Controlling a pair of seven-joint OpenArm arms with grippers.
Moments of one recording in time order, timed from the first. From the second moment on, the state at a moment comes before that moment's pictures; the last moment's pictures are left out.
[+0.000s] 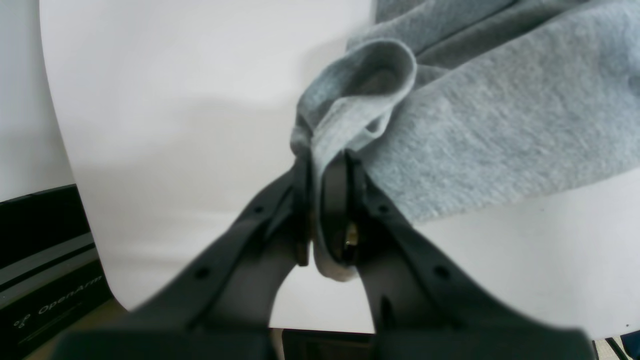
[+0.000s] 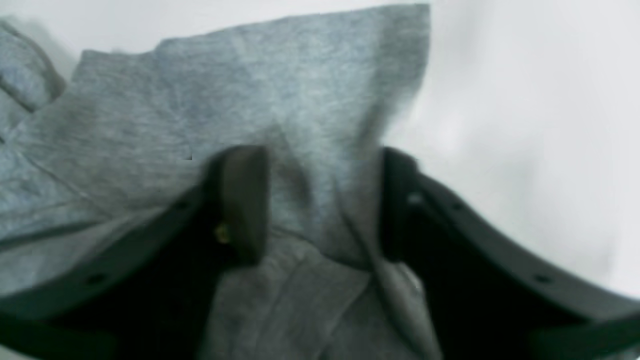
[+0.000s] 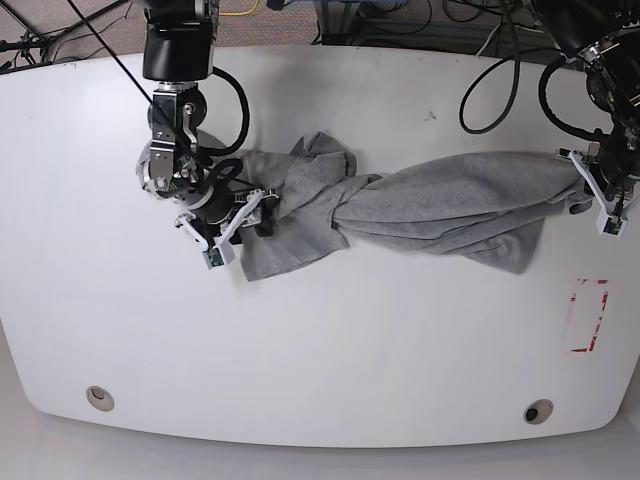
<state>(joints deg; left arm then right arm) 1.0 -17.9 -36.5 105.0 -16.8 -42.8 78.8 5.6 4.1 6.1 76.1 12.8 28.5 -38.7</state>
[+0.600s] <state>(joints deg) -1.0 -17.9 -34.1 104.9 -16.3 -42.8 79.0 5.2 4.7 6.8 79.8 12.4 28.3 -42.5</state>
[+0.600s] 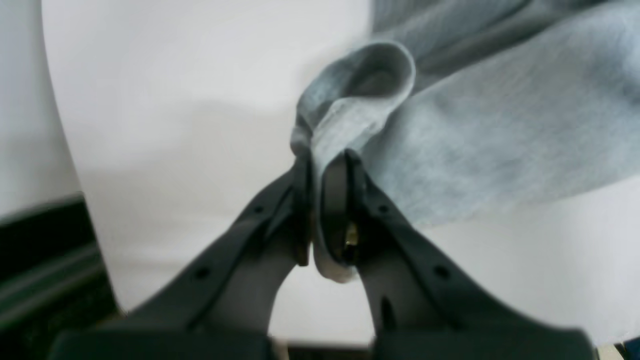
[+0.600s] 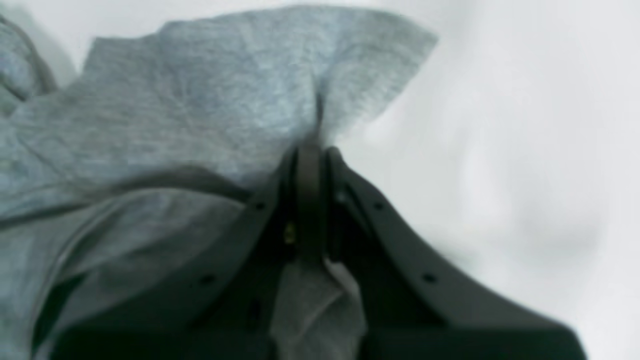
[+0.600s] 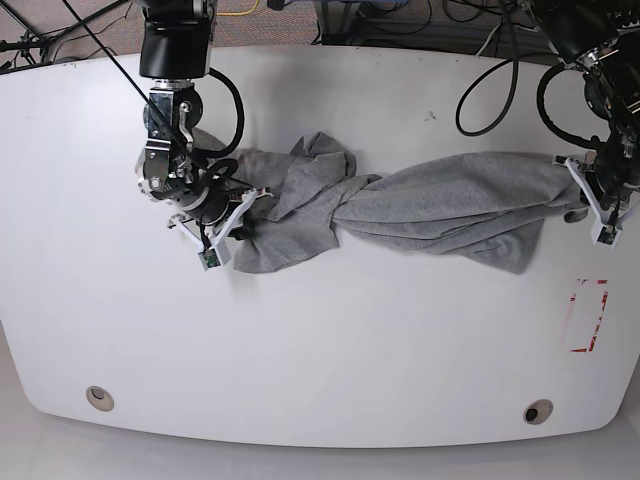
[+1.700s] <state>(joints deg) -34.8 -17.9 -21.8 107.6 -16.4 -42.9 76.0 25.1 20.3 12.3 106.1 13.6 31.0 -55.8</state>
